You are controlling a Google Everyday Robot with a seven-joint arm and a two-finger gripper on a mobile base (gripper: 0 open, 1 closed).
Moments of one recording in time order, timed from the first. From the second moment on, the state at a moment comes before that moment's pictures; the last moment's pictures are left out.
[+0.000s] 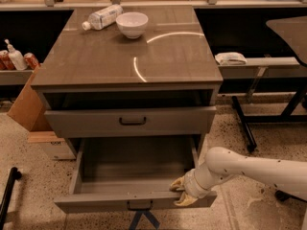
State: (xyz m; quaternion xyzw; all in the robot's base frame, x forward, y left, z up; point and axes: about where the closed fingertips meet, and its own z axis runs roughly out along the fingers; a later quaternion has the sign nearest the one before) arm 0.434 -0.101 0.411 -0.74 0.60 0.22 0.19
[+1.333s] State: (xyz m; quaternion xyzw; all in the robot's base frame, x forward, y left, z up) arm 0.369 -0.100 0.410 -0.72 0.62 0.26 0.19
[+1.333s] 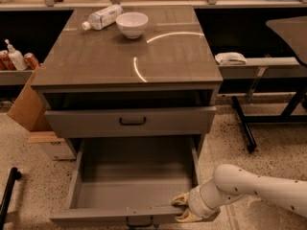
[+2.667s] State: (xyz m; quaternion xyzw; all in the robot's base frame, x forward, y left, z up) arm 0.365 -0.098 0.411 -0.73 0.61 0.27 0.19
